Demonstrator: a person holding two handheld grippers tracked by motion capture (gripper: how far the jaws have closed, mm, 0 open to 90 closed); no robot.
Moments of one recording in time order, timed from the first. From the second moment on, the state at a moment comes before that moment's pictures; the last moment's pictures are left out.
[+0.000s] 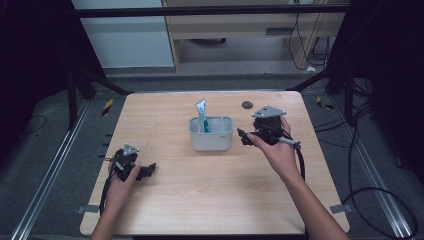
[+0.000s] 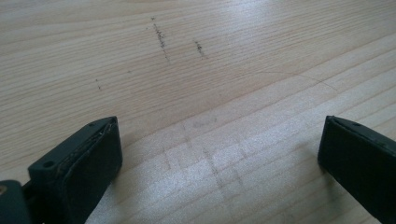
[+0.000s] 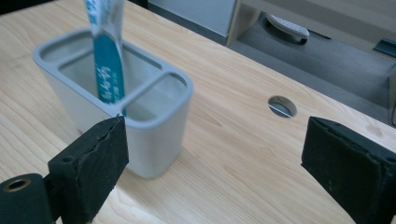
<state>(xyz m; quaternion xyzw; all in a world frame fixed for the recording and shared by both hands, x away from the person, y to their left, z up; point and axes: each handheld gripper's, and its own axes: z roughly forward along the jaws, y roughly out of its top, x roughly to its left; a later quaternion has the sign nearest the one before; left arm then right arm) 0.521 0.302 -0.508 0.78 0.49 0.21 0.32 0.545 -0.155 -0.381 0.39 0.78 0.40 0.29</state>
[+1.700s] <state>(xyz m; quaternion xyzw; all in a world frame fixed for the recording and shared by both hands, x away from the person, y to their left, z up) 0.521 0.302 -0.508 0.78 0.49 0.21 0.32 0.520 -0.220 -0.468 0.45 0.79 0.33 0.24</state>
